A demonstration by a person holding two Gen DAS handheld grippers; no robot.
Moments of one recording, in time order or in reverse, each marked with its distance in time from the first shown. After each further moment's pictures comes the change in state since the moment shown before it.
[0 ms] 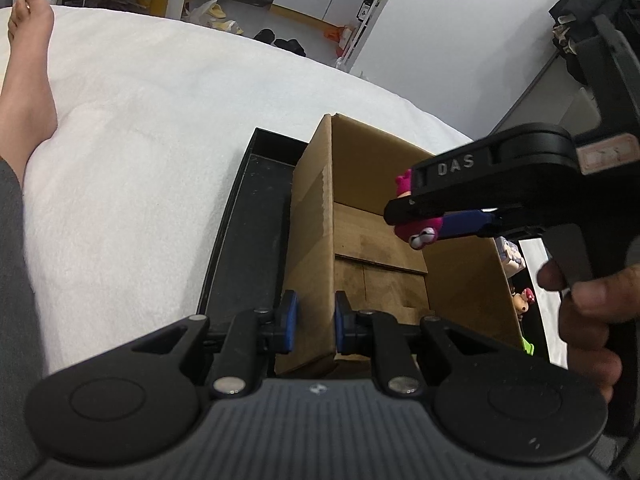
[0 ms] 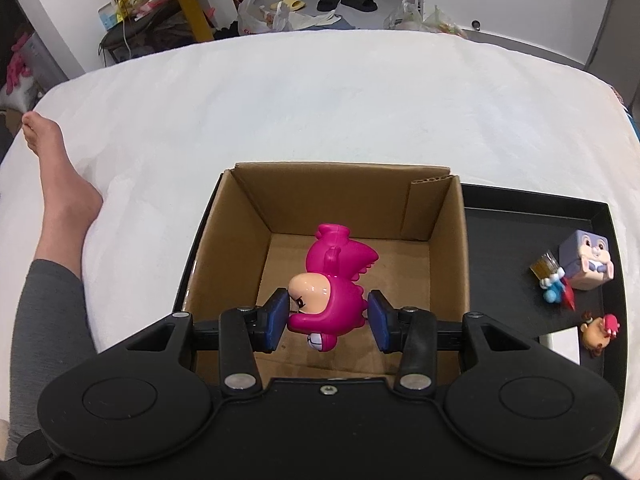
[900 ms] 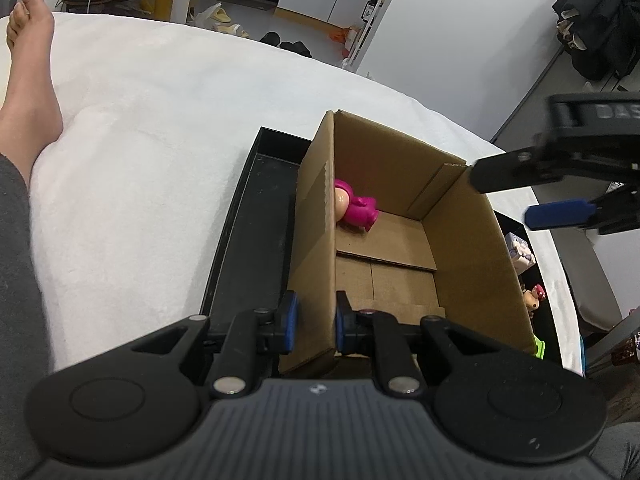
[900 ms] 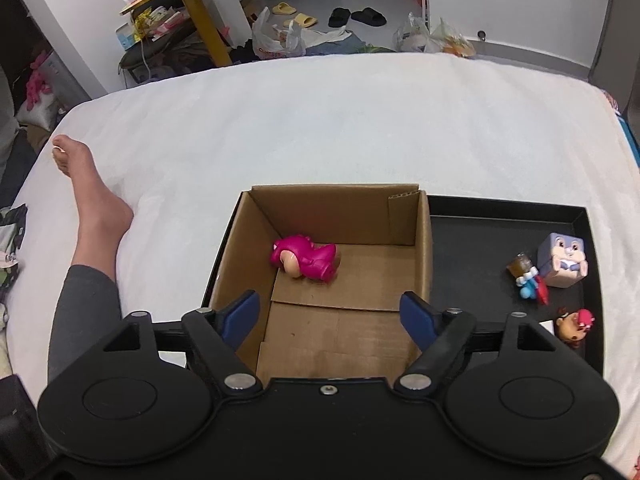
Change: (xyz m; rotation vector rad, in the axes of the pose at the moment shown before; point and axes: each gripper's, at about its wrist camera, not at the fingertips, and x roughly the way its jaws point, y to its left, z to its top) left arm 0.002 -0.004 -0.004 0.015 -0.007 0.034; right arm -0.060 -0.020 -0.007 0.021 -0.048 0.070
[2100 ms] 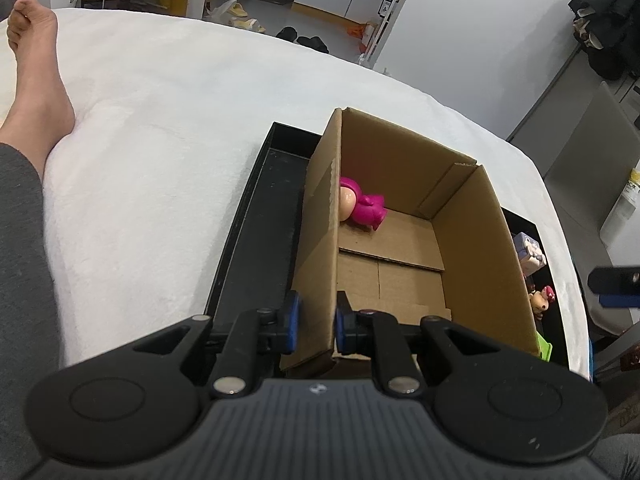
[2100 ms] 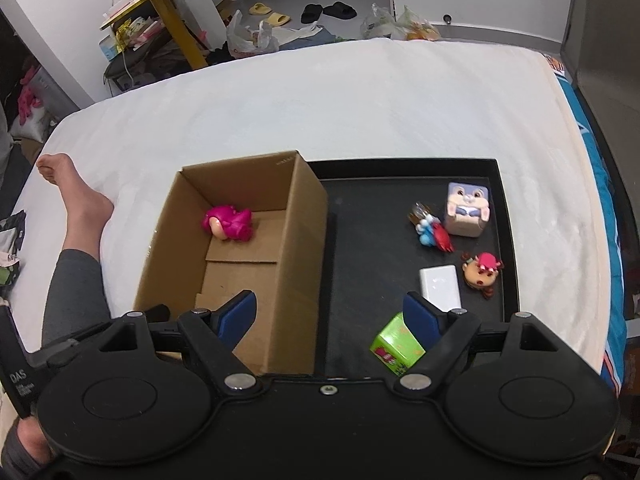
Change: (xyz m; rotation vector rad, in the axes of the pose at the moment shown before) left arm 0.000 -0.006 0.001 -0.024 0.017 0.056; right arm -0.045 -0.095 -0.042 0.065 0.021 0.003
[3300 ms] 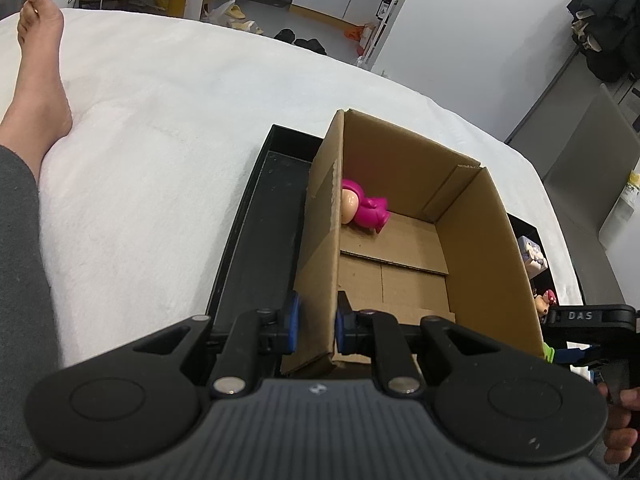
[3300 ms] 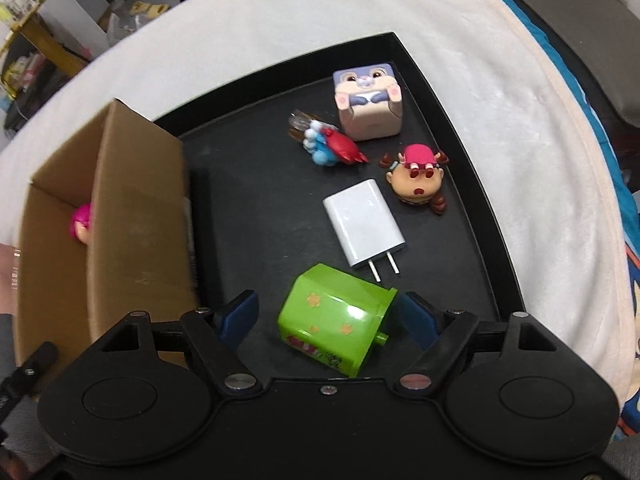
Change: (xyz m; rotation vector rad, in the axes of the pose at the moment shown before) left arm 0.005 0.003 0.000 0.005 -0.009 -0.010; right arm 0.089 -0.056 -0.033 0.298 0.105 -0.178
